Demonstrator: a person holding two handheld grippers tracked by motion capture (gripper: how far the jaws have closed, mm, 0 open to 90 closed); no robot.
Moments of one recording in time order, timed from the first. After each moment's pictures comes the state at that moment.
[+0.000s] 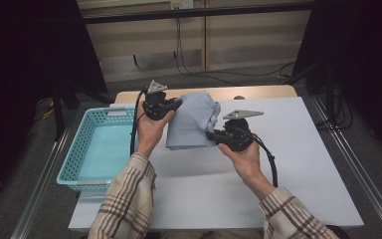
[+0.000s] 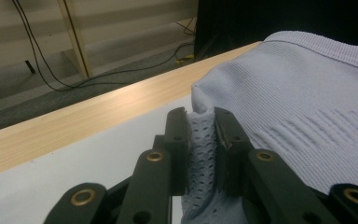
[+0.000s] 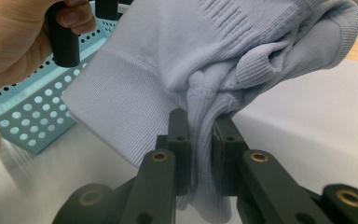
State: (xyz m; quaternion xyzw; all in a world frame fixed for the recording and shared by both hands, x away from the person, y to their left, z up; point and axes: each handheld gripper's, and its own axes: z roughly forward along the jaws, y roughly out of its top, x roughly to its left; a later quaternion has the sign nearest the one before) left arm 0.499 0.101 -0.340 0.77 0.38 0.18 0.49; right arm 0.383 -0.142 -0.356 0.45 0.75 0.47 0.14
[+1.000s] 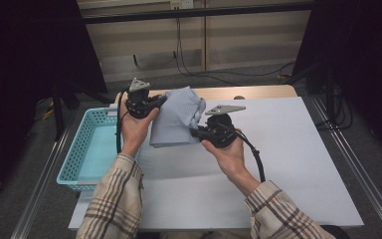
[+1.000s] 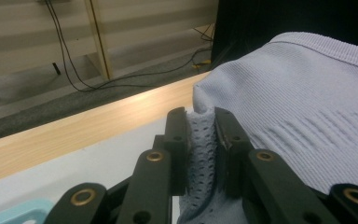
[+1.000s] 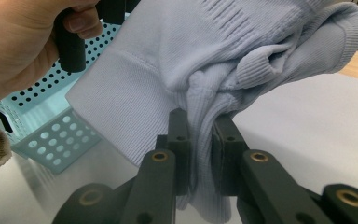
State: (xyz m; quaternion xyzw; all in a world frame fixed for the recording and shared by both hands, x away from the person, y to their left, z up) left arm 0.493 0.142 -0.323 0.75 0.40 0.21 0.48; right arm 0.389 -0.101 -0.339 0.43 0.75 0.48 0.13
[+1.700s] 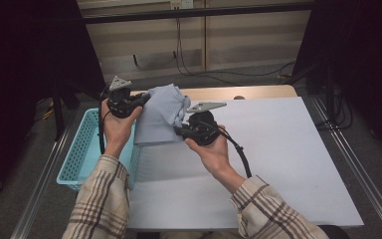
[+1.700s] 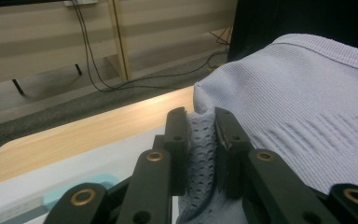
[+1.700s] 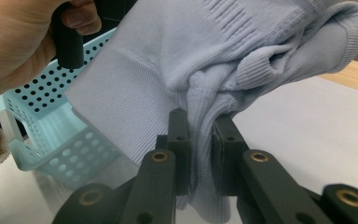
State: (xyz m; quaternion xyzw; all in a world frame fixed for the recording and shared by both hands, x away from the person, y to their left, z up) left arm 0.487 0.185 -0.309 0.74 0.41 0.23 0.48; right arm 0.394 -0.060 -0.328 0.41 0.76 0.49 0.12
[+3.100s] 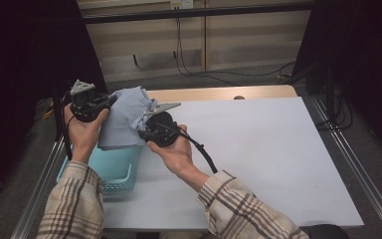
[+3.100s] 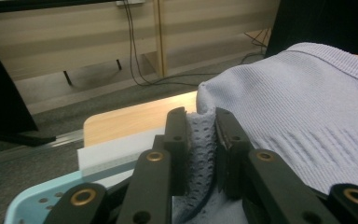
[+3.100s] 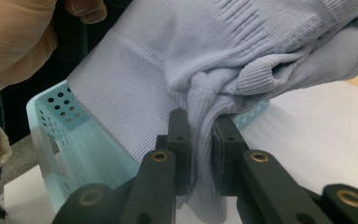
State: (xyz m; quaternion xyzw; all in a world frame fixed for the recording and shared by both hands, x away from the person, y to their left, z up) left arm 0.475 0.268 -0.297 0.73 0.44 0.28 0.44; right arm 0.404 0.032 -0.326 0.37 0.79 0.48 0.10
